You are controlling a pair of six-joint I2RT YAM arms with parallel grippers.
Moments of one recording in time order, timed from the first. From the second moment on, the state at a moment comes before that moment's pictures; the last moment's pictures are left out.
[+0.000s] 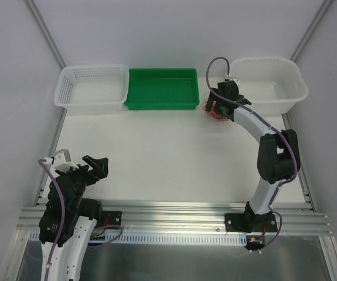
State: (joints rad) left arm -0.14 0.00 0.58 -0.83 -0.11 -0.55; right arm 0.30 1.78 1.38 -0.35 0.29 0.41
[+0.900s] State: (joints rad) left arm -0.14 0.00 0.58 -0.83 -0.11 -0.55; right arm 0.29 2.17 1.66 -0.43 0.38 0.45
